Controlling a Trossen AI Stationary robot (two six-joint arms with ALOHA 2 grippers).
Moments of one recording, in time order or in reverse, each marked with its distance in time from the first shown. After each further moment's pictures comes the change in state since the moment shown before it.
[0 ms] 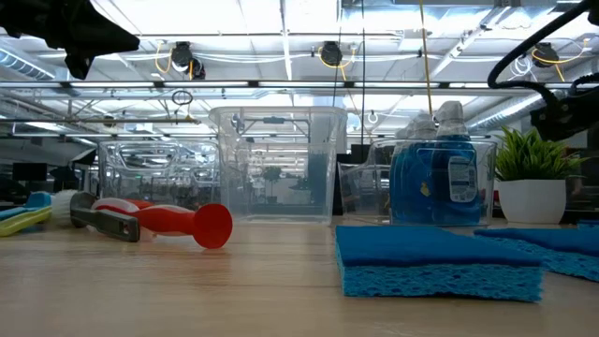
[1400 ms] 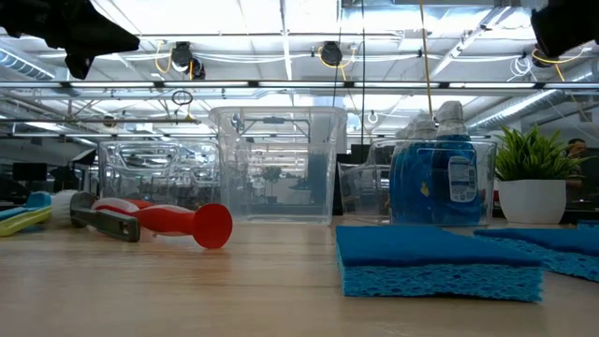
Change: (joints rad) left arm 0.000 0.000 0.000 0.002 -0.001 0.000; right arm 0.041 -0.335 0.138 -0.203 0.051 -0.043
